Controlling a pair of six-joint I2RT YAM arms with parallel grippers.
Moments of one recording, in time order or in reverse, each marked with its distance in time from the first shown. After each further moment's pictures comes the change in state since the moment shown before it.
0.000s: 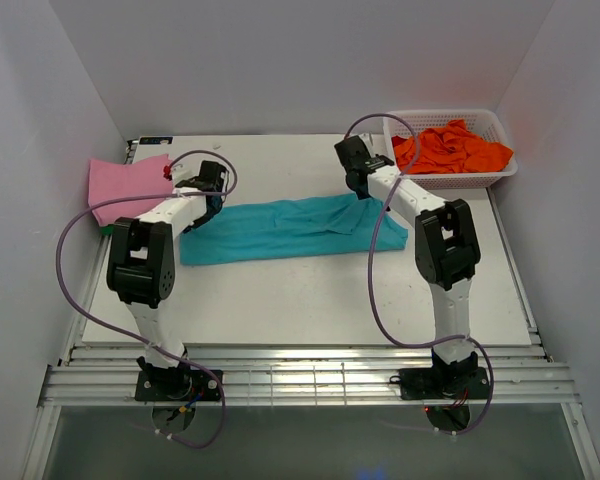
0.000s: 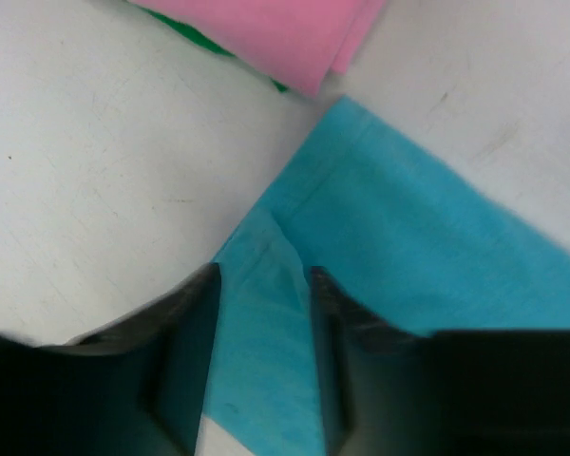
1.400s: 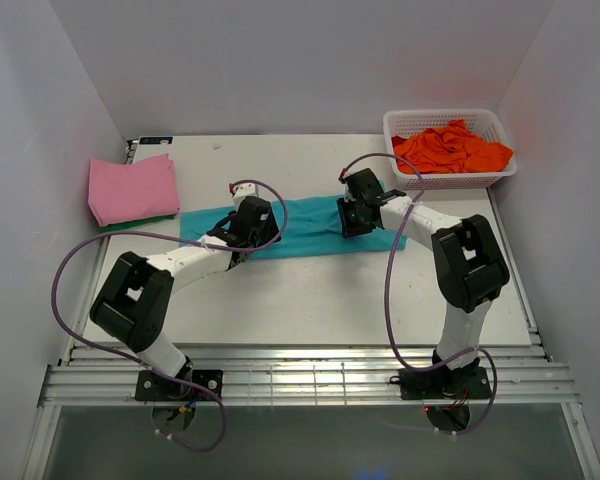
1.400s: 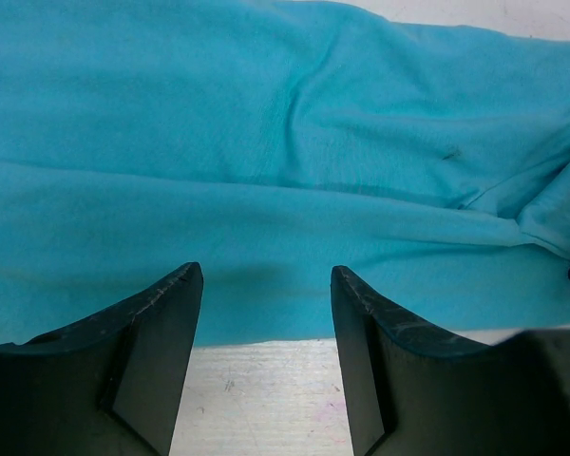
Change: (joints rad) left arm -0.375 -0.293 -0.397 0.587 0.404 0.111; right arm 0.022 -0.249 -0.465 0.229 -0.624 0.105
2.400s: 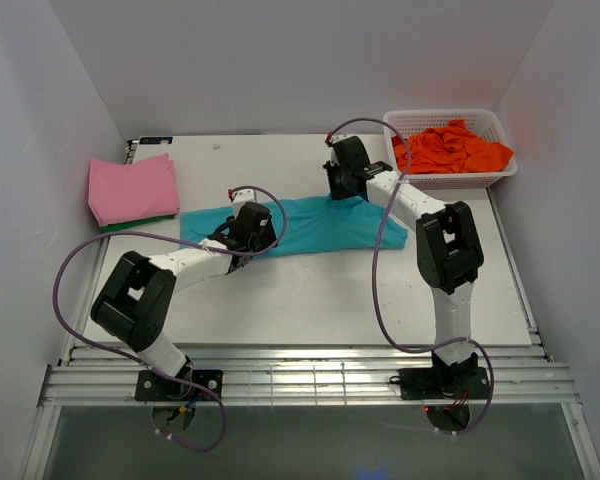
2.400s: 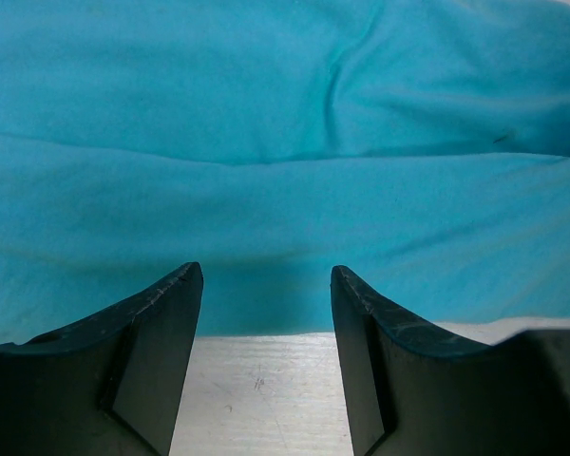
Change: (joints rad) left arm 0.000 0.007 -0.043 0.018 -0.033 0.014; right arm 0.000 0.194 0.378 -0.005 0.062 -0.037
